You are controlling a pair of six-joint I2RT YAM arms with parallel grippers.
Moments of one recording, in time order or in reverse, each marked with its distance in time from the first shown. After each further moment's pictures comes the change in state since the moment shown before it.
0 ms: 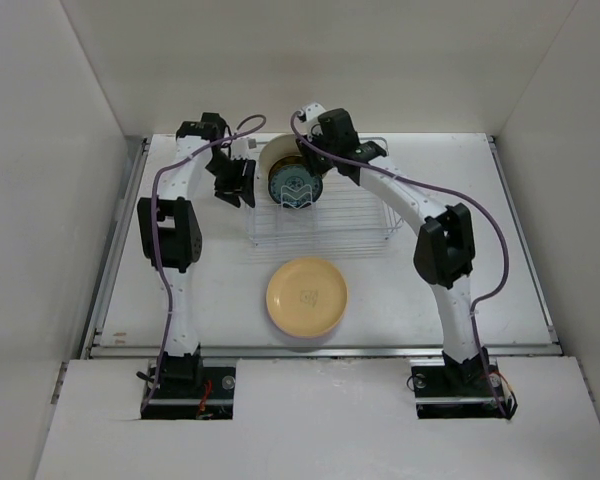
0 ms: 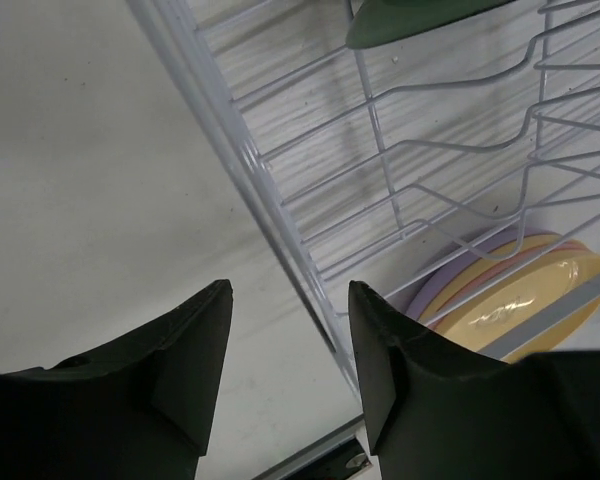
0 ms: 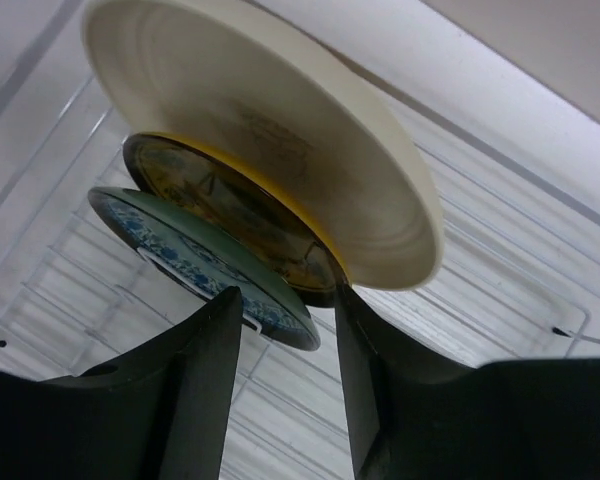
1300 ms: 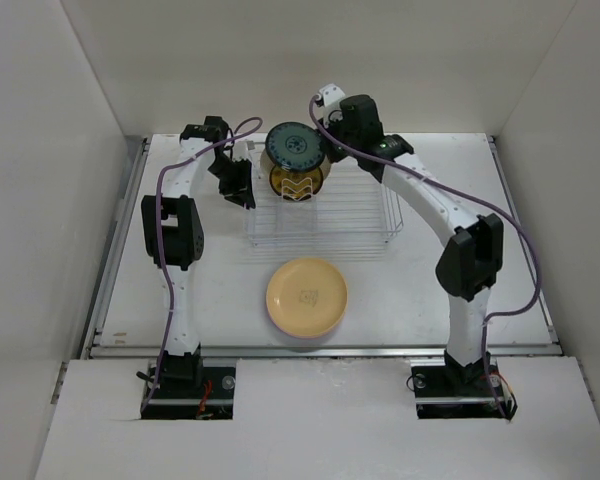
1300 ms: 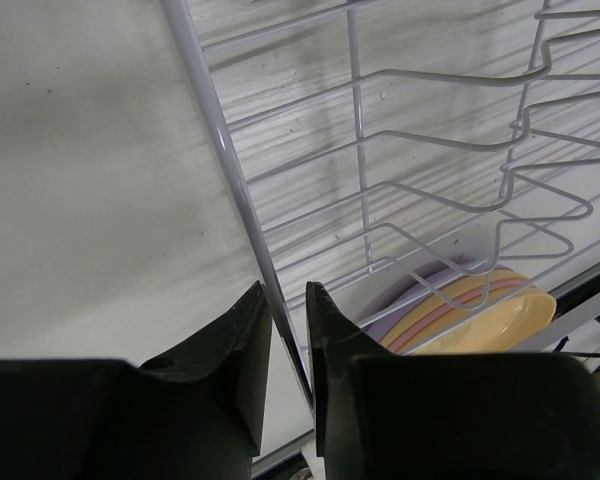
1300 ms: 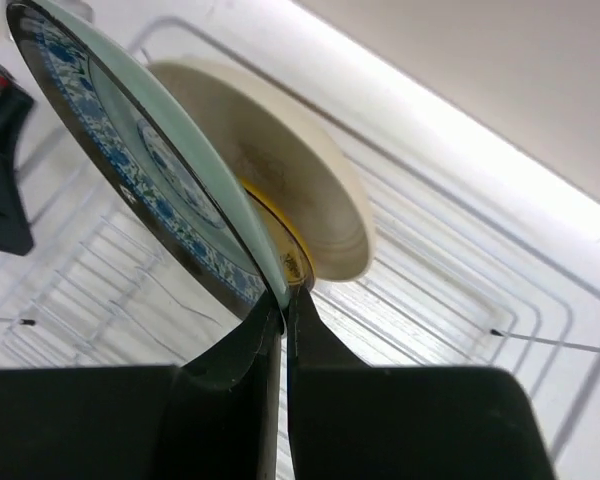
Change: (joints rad) left arm -0.010 0.050 0.001 0.043 0.030 -0.148; right arm -0.036 -0.129 -0.077 0.009 -0.045 -0.030
